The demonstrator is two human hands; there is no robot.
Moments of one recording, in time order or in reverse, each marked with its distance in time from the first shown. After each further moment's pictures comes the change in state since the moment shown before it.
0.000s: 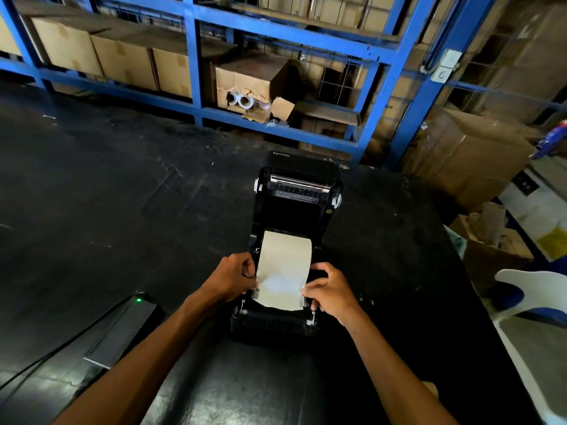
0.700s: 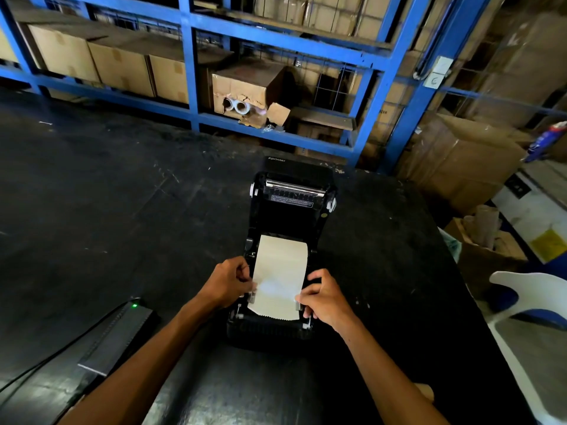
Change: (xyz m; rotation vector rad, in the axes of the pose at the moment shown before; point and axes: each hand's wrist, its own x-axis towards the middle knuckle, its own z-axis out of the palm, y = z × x) left_hand -0.001 -0.008 0.005 -0.081 0.069 -0.005; right_hand -0.004 0.005 0.004 0.003 -0.031 0.014
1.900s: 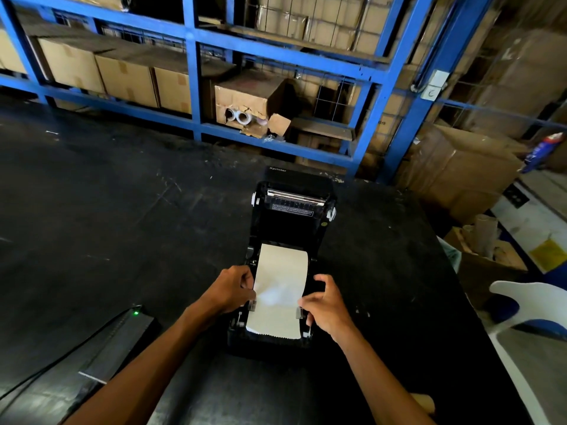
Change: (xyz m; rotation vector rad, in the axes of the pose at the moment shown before) left_hand 0.002 0.012 -0.004 0.153 -0.101 0.019; right_hand 0.002 0.002 0.001 0.027 0.090 0.000
